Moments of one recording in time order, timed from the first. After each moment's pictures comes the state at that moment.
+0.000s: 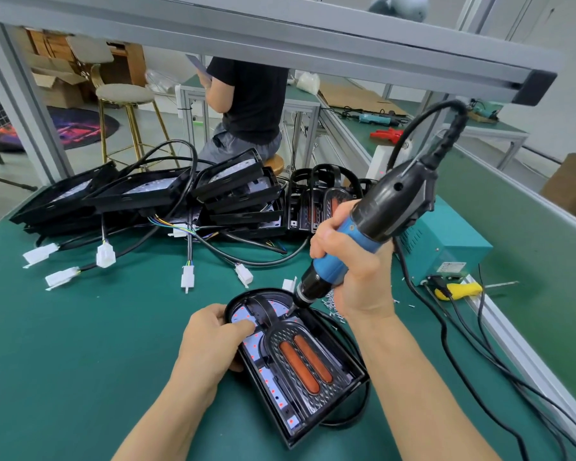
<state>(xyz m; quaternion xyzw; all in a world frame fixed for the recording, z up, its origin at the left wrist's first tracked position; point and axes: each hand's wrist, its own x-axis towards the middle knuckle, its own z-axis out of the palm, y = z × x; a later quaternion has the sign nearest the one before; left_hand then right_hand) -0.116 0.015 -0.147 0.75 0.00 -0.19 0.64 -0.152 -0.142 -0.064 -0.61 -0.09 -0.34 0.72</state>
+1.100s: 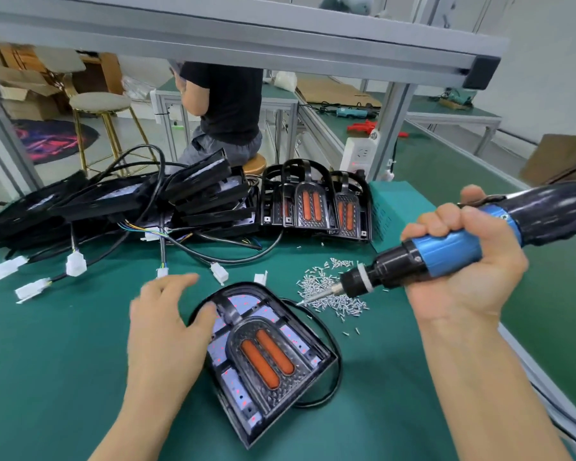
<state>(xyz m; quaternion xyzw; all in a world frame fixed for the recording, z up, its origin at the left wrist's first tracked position) -0.138 0.026 -0.115 0.89 -0.11 0.06 0.45 -0.233 -0.197 -0.032 -0.31 0.00 -0.45 0.84</state>
